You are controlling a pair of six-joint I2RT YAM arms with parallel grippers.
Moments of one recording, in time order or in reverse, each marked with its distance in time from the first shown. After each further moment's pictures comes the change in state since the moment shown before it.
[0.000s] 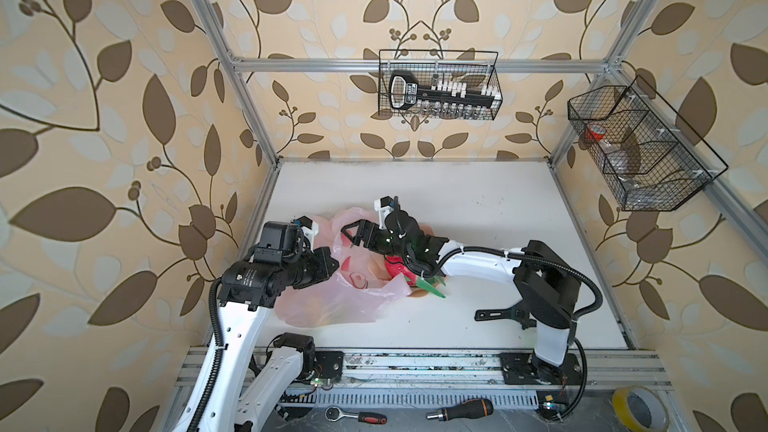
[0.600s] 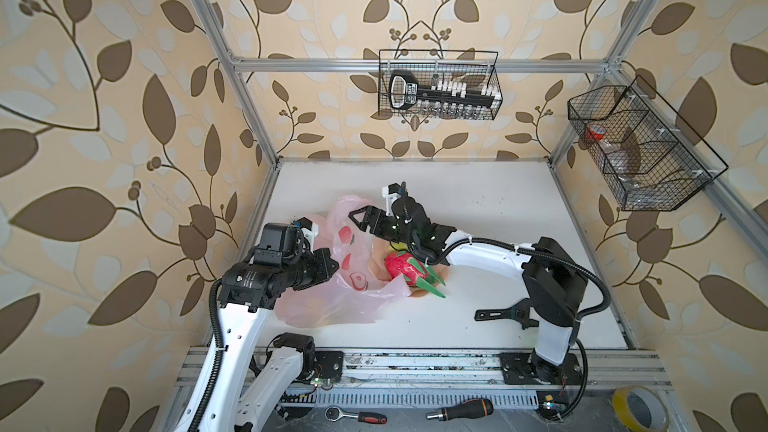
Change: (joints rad) left arm 0.000 -0.007 -0.009 0.000 0.000 -0.002; right arm -0.067 -0.055 0.030 -0.098 0.006 -0.056
